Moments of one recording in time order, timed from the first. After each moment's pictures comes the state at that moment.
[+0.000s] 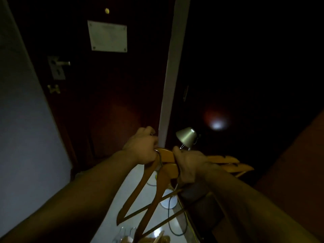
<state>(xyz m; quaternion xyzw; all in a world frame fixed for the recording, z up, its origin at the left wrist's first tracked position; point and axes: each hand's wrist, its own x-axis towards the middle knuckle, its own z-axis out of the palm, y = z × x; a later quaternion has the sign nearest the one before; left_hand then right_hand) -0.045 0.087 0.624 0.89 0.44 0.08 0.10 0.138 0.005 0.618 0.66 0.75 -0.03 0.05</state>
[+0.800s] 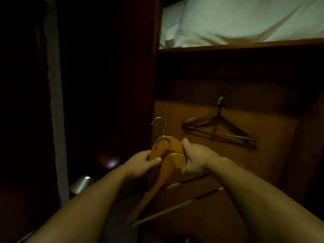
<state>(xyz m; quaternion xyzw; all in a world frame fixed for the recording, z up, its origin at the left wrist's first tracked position) 0.195 -0.182 0.788 0.86 0.09 0.13 0.48 0.321 -0.374 0.847 0.88 0.47 0.03 -0.06</state>
